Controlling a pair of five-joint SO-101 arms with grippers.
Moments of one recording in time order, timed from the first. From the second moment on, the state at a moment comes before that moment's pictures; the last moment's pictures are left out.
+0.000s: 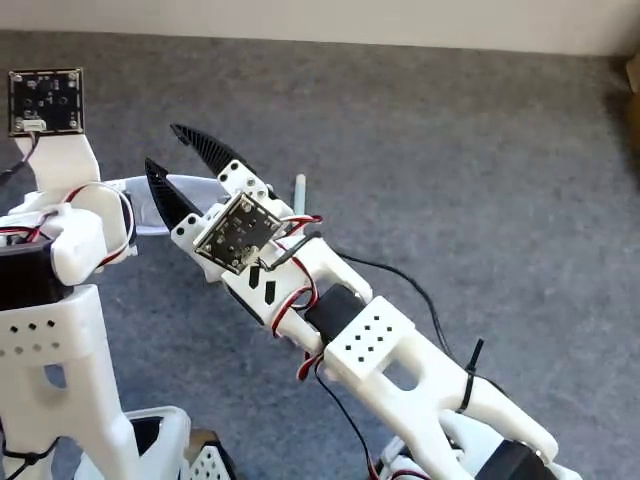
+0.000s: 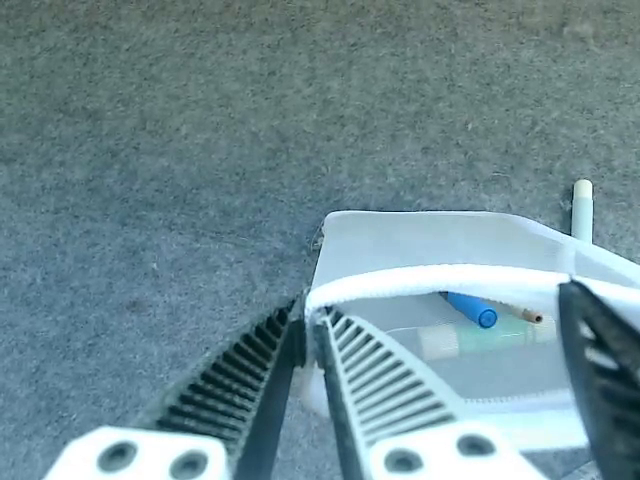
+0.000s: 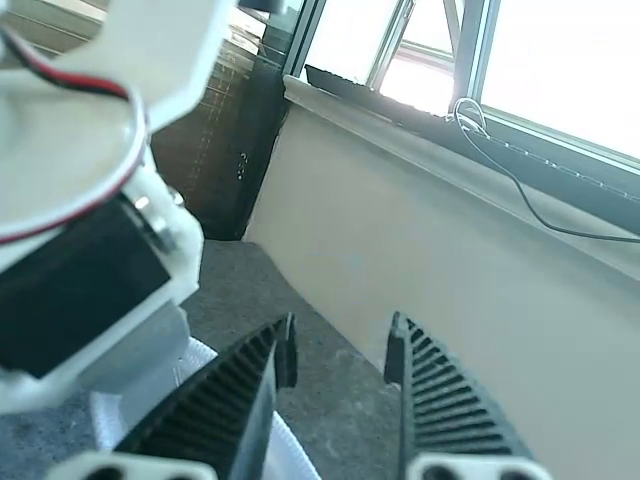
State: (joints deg) left arm -15.2 -31.8 12.4 84.6 2.9; right arm -51.4 -29.5 39.3 -10.4 21.9
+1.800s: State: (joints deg) left arm -19.9 -42.9 18.9 84.7 2.9; right arm -25.7 -3.6 -9.4 54.7 -3.1
